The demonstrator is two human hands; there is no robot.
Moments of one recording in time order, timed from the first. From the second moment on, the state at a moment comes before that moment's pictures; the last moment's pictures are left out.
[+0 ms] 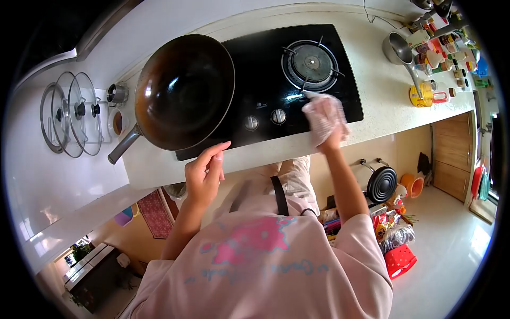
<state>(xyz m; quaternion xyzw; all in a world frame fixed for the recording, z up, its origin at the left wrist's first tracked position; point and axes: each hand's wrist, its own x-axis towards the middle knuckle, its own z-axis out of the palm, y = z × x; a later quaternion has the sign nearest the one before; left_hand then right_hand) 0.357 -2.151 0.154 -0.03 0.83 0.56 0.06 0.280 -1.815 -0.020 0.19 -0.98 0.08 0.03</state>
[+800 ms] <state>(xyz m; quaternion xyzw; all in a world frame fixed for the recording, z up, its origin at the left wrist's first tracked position) 0.316 -2.086 0.071 -0.11 0.83 0.54 0.12 0.274 -1.754 -0.054 0.15 -0.99 0.01 -0.02</state>
